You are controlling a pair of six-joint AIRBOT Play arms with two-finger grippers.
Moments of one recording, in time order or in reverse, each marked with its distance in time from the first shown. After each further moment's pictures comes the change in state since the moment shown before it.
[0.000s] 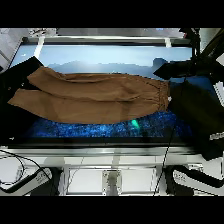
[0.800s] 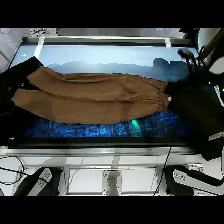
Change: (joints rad) left arm 0.008 0.208 -0.554 0.248 0.005 0.000; right arm -0.087 -0.009 -0.158 -0.314 0.128 -0.045
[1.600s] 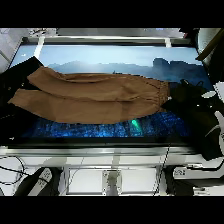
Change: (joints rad) left arm 0.001 0.006 -0.050 0.061 0.047 -0.016; right arm -0.251 -0.201 -0.362 0.388 -0.317 -0.368
